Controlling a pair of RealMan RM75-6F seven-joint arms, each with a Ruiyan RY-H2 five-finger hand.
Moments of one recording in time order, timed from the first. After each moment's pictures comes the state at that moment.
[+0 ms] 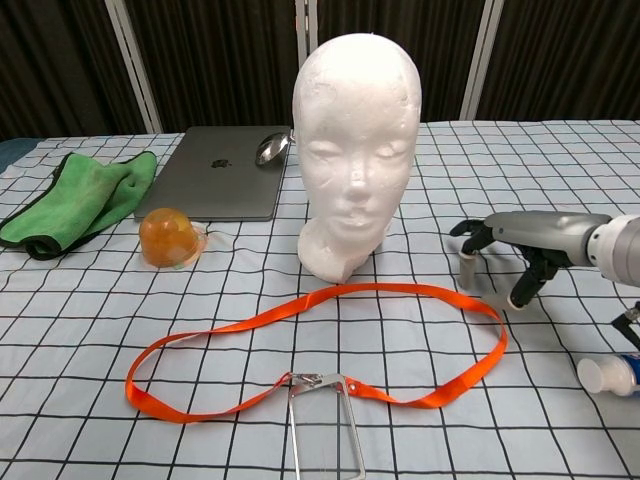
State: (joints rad) left arm -0.17 -1.17 -0.10 -1.68 1.35 1.38 0.23; right arm 0.69 -1.50 0.17 -1.46 -0.95 0.72 -0.33
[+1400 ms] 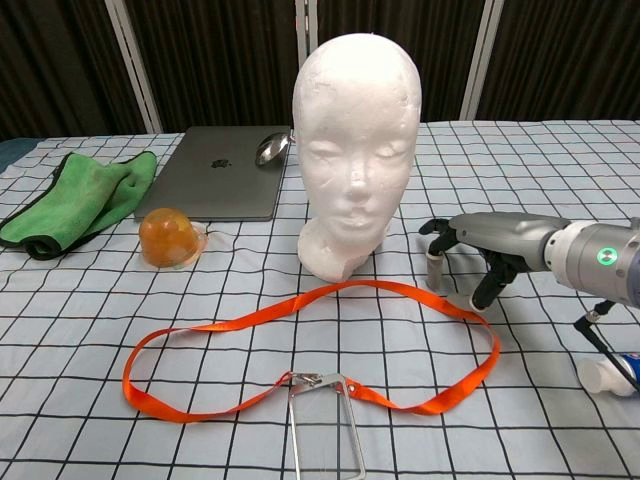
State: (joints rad) left arm -0.18 -1.16 -0.09 -1.69 1.32 1.36 0.23; right arm 0.76 -1.59 0.13 -1.46 -0.89 0.84 -0.38
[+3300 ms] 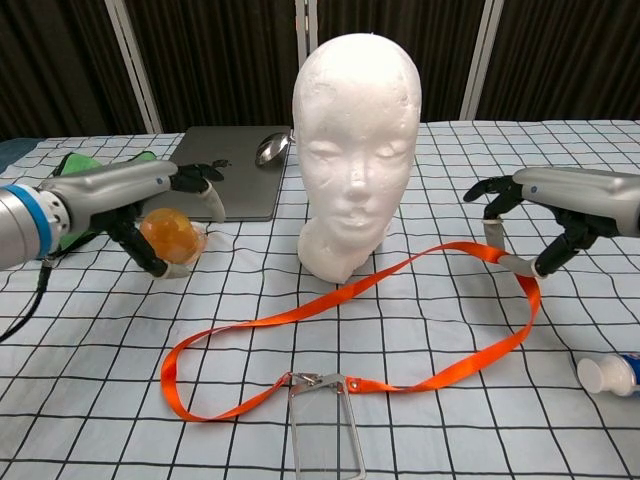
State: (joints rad) left arm -0.65 -1.53 -0.20 -1.57 1.14 0.89 0.36; right arm 0.64 -1.39 0.10 -1.63 -1.12 0.96 -0.23
